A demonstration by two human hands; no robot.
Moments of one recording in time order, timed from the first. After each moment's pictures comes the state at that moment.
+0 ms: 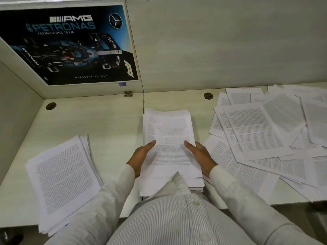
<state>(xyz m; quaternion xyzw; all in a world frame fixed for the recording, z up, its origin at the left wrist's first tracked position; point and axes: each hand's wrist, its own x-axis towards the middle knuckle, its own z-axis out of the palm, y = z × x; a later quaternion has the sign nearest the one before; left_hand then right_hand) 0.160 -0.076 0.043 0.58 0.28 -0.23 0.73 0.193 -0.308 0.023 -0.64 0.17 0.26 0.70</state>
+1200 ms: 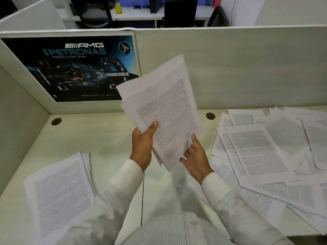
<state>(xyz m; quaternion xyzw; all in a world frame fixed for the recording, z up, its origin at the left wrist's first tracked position) 0.218 -0.107 0.162 0.55 0.21 0.10 0.80 0.240 -0.268 0.074 -0.42 0.21 0.21 0.86</state>
